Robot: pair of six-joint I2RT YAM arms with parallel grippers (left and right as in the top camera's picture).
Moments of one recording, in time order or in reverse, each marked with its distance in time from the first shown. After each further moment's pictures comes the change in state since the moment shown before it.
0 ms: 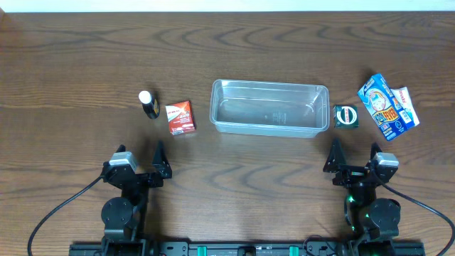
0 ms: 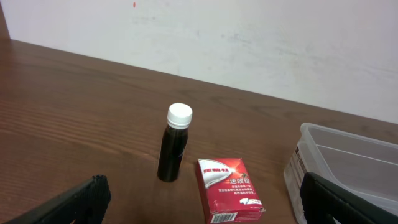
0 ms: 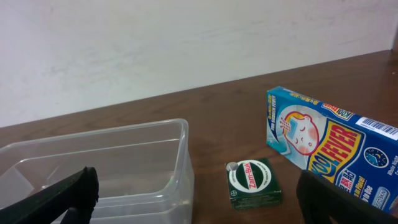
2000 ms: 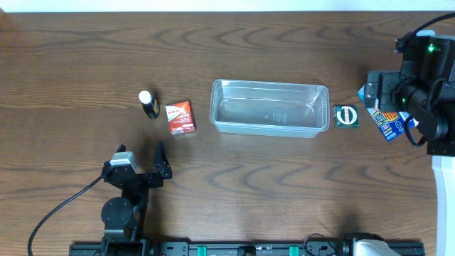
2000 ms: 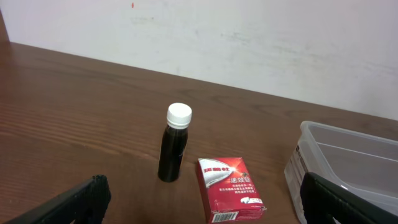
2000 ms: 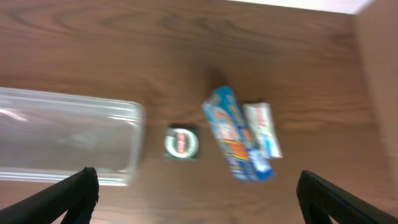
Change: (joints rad) left arm -0.001 0.000 0.000 -0.001 0.004 0.015; right arm -0.126 1.277 1.608 -1.090 0.003 -0.336
